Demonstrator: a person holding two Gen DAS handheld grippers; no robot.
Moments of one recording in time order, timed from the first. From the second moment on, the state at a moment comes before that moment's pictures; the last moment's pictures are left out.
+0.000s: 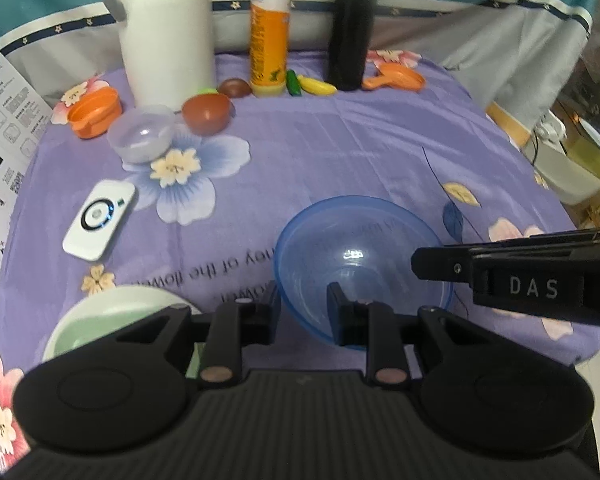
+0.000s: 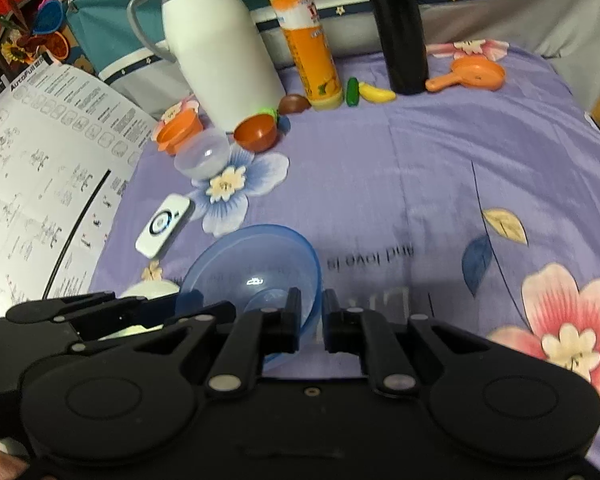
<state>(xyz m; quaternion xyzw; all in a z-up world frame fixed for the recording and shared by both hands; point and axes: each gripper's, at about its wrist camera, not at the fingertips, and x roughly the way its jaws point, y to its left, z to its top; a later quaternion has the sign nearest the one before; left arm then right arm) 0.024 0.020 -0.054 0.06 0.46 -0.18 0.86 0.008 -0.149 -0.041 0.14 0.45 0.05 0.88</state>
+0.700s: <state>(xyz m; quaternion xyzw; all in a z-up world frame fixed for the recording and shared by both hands) 0.010 0.012 -0.090 0.08 0.49 -0.19 0.85 -0.015 -0.147 -0.068 0.12 0.48 0.04 0.86</state>
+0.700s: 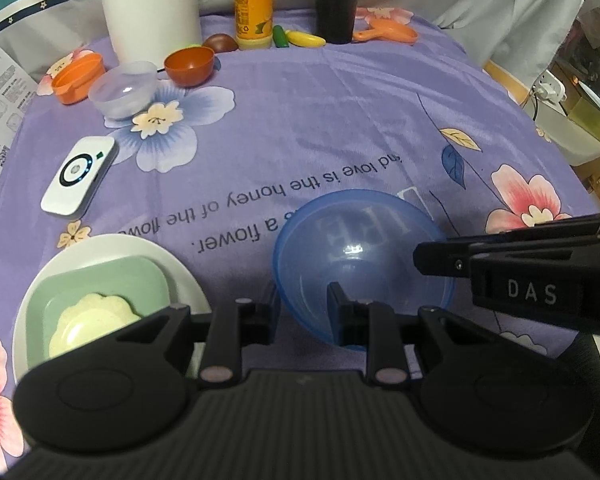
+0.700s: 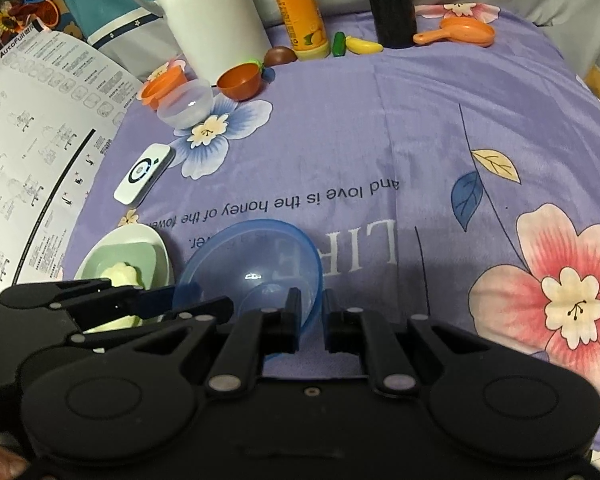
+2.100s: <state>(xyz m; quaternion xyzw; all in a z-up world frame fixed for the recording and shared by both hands) 0.005 0.049 -0.059 0.03 0.41 -0.14 0.90 -0.006 -0.137 -0.033 0.09 0.45 -0.01 0.89</state>
